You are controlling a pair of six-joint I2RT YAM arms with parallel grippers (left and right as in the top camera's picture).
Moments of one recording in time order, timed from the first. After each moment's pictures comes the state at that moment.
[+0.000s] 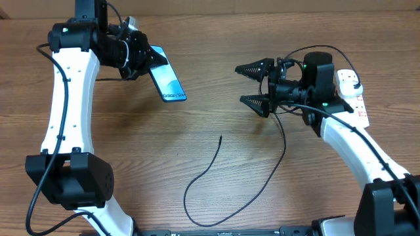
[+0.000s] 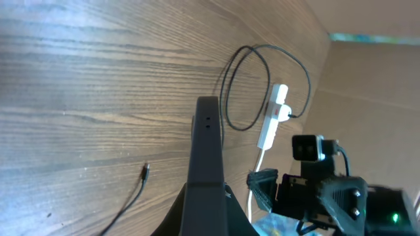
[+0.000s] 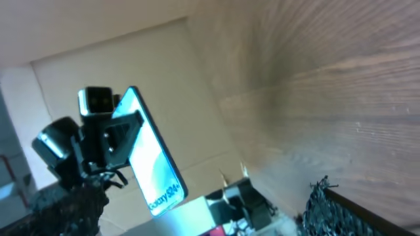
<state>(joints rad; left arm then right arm) 0.04 1.90 1.94 -1.25 0.76 -0.46 0.16 1.56 1.02 -0.08 -0.98 1.30</state>
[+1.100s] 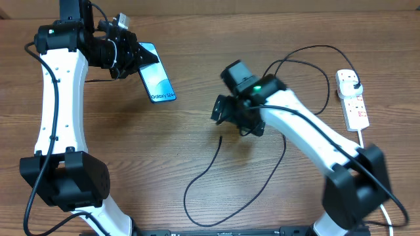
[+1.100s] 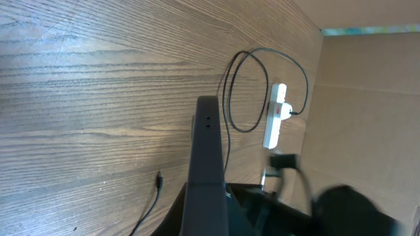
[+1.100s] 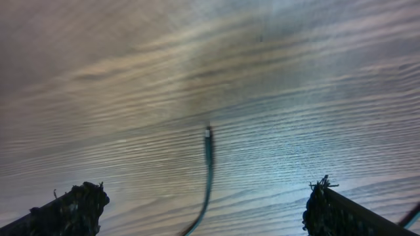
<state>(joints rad) 0.09 1.90 1.94 -1.25 0.79 -0.33 0.59 1.82 1.45 -1.01 -0.10 0.90</state>
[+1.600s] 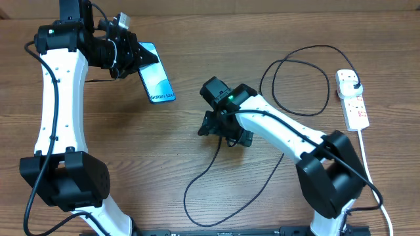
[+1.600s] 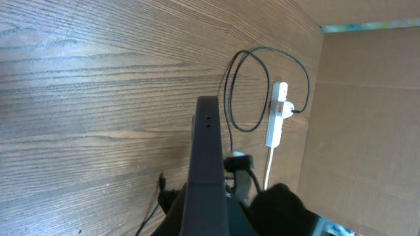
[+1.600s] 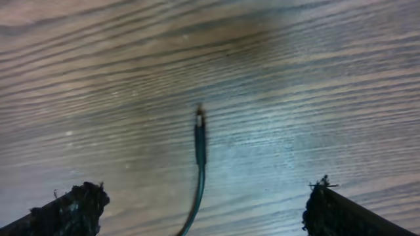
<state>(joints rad) 0.10 1.90 1.94 -1.25 0.79 -0.31 0.68 1.95 1.45 -1.01 -0.06 0.94</state>
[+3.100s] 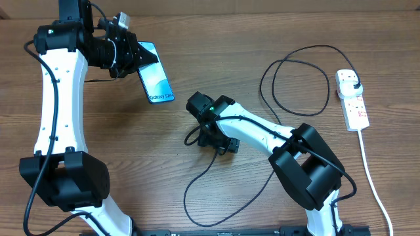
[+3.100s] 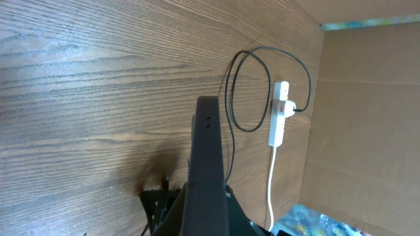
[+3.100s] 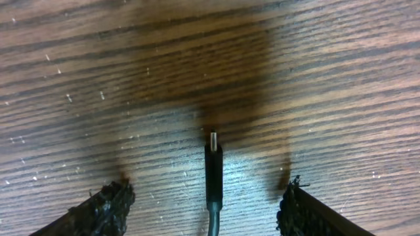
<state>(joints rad) 0.10 1.90 1.94 -1.25 0.79 -0.28 0.77 2.07 1.45 -0.95 0.01 0.99</state>
